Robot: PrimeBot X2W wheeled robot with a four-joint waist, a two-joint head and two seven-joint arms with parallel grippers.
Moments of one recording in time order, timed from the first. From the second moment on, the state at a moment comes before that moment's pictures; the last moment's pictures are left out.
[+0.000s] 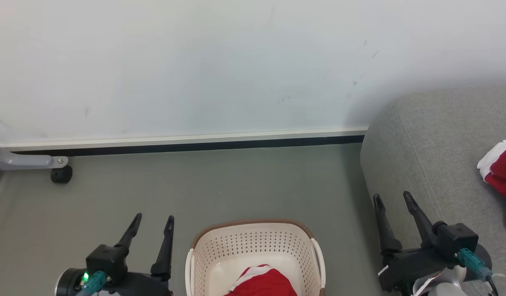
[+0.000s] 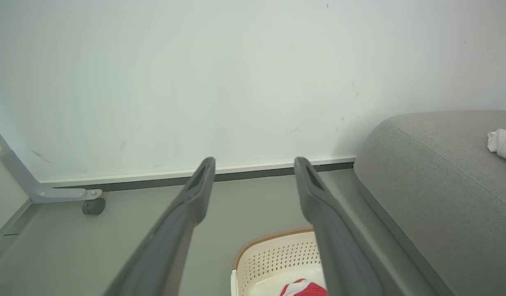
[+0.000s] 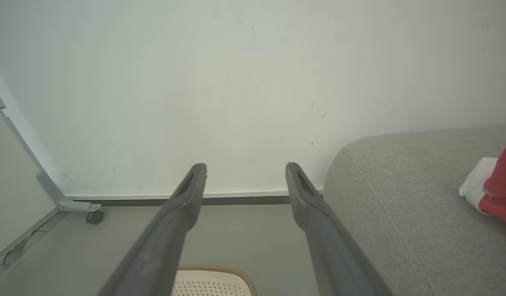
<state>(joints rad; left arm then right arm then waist) -0.09 0.26 -0.36 0.15 -0.45 0.12 -0.14 -0.17 -0.22 0.36 0.23 0.42 -0.10 -0.23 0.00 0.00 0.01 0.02</state>
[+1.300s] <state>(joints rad) -0.03 0.23 -0.21 0.10 -0.42 0.12 -0.14 -0.09 -0.23 0.29 0.09 0.37 -0.12 -0.12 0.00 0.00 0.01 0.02</state>
